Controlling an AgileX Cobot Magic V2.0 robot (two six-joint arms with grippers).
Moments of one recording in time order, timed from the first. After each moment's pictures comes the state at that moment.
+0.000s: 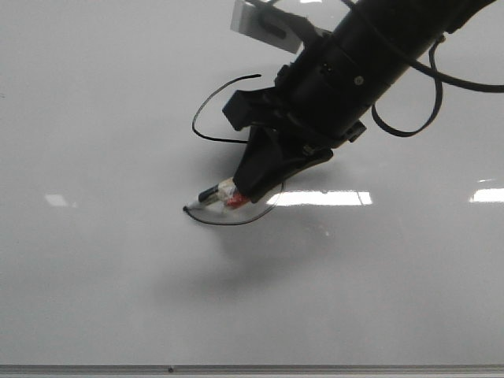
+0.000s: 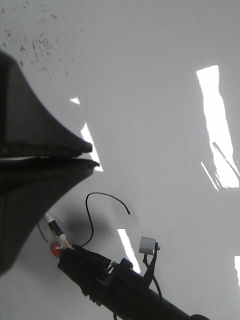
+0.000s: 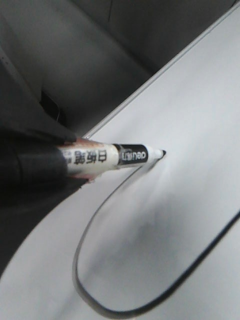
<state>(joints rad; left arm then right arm) -0.20 0.04 -0.32 -0.72 0.39 0.83 0.47 1.74 -1.15 0.77 0.58 -0.72</state>
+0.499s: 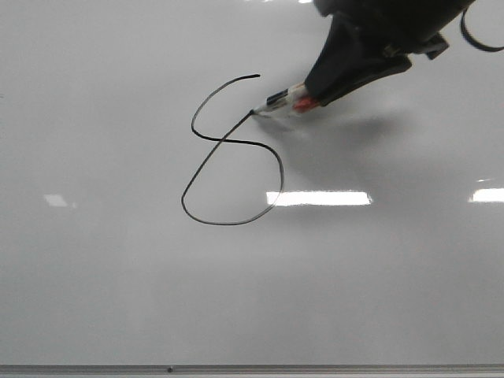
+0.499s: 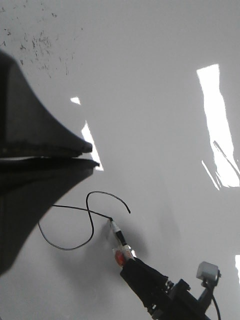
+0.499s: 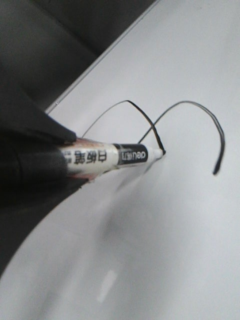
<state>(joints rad) -0.20 0.04 -0.32 -0.72 0.39 0.83 0.26 1.55 -1.15 0.76 0.64 -0.72</state>
